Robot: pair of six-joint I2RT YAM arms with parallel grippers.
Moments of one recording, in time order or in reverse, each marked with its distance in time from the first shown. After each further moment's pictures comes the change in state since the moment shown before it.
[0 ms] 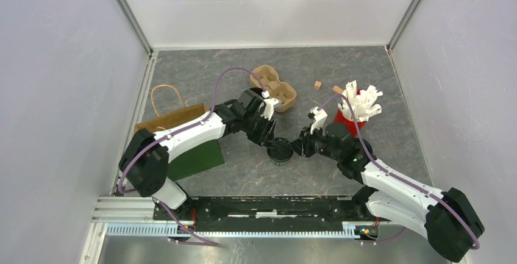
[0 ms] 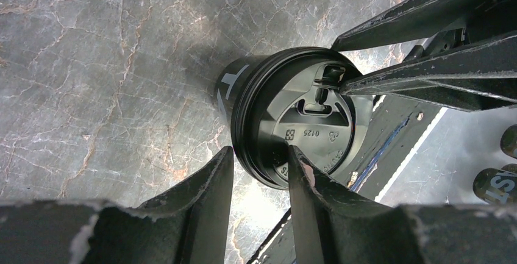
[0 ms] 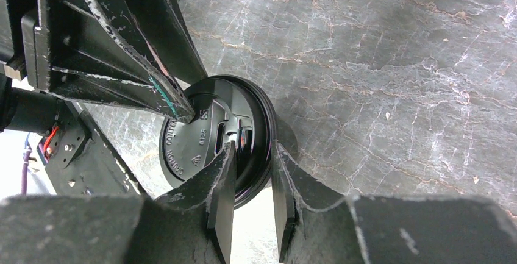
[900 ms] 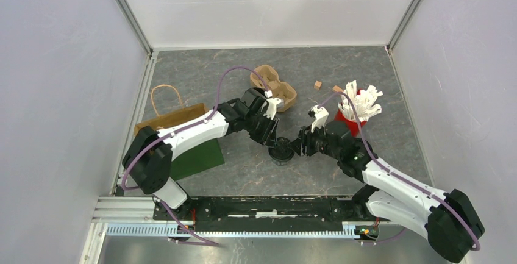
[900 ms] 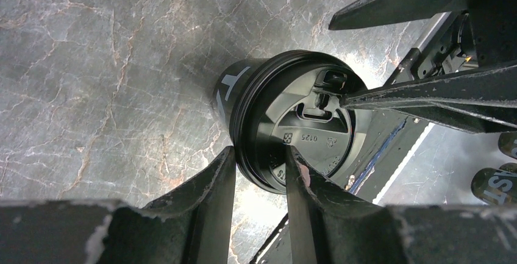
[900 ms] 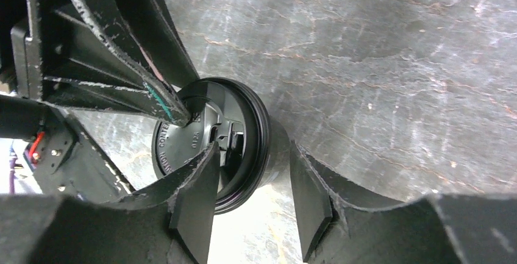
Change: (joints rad) left arm -0.012 0.030 0.025 0.000 0.004 -0.001; right arm 0.000 -0.032 -0.010 -0.004 0.029 0.020
